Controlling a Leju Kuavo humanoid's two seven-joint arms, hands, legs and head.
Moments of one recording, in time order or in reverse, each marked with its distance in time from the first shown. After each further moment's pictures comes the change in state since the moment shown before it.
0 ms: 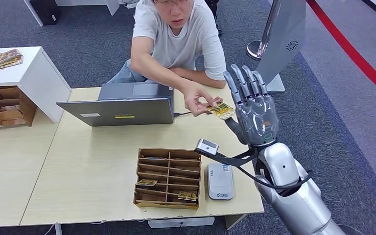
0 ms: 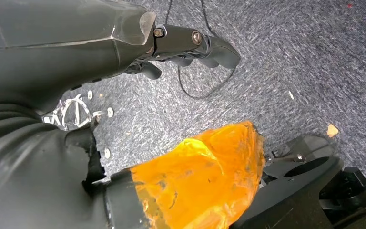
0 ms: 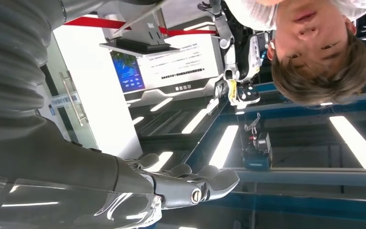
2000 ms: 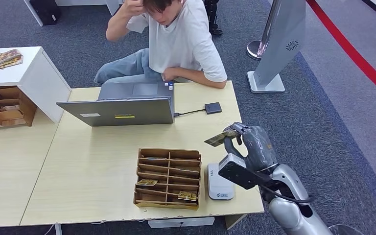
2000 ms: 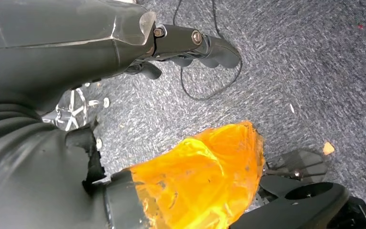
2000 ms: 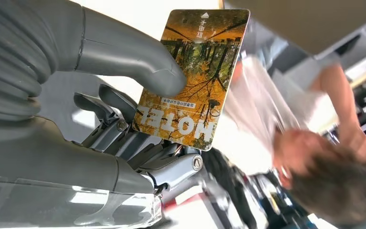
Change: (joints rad) left arm 0.033 0.005 0.036 0.000 0.059 0.078 -0.061; right arm 0.210 -0.041 -0.076 -0.105 -0.686 0.225 -0.159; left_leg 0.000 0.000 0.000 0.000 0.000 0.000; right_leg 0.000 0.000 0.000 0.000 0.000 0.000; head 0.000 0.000
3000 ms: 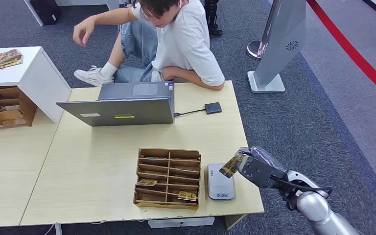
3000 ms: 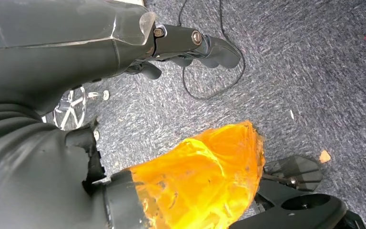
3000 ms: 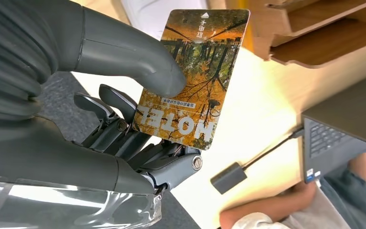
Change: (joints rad) left arm 0.010 -0.009 0.053 0.000 0.017 0.040 -0.024; right arm 0.019 -0.198 -0.043 0.118 -0.463 0.391 0.056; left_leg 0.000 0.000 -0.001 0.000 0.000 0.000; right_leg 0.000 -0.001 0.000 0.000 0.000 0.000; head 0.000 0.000
